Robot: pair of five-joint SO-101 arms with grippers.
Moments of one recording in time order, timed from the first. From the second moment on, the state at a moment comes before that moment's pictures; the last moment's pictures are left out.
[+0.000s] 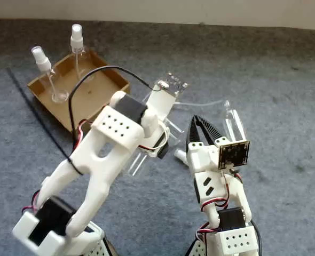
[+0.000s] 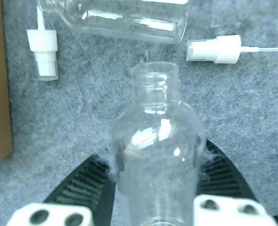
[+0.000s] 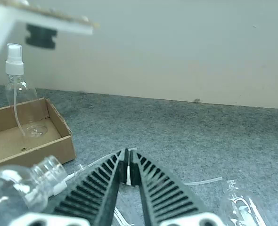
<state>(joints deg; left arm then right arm) 26.4 -8.0 8.6 87.9 2.2 -12.5 -97.9 95.9 13.8 0.6</state>
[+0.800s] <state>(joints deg) 12.2 -32.9 49.3 56.5 -5.0 -12.5 -97.9 95.9 13.8 0.6</state>
